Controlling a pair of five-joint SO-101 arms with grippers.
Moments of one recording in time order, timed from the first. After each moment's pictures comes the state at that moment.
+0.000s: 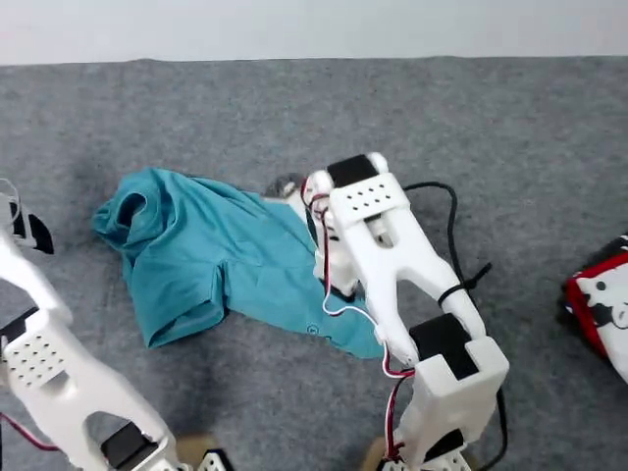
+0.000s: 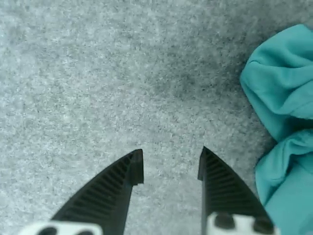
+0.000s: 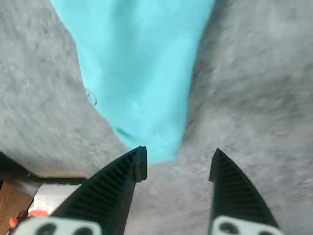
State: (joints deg) left arm -43.1 37.8 -40.4 99.0 -14.2; right arm -25.7 15.1 -7.8 100.0 29.2
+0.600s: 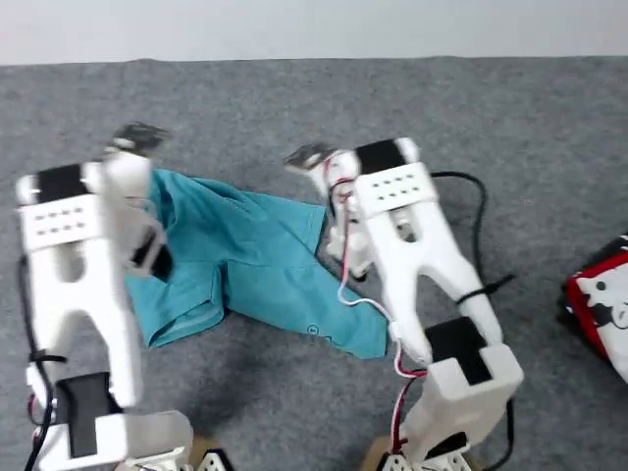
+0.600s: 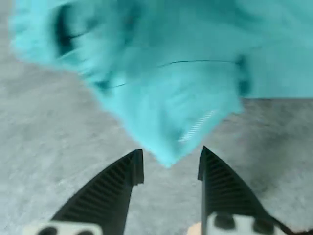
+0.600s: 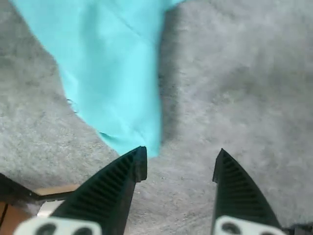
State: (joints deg) left arm -14.2 -4.8 7.3 99.0 -23.6; right arm -19.7 11.9 -9.6 100.3 25.8
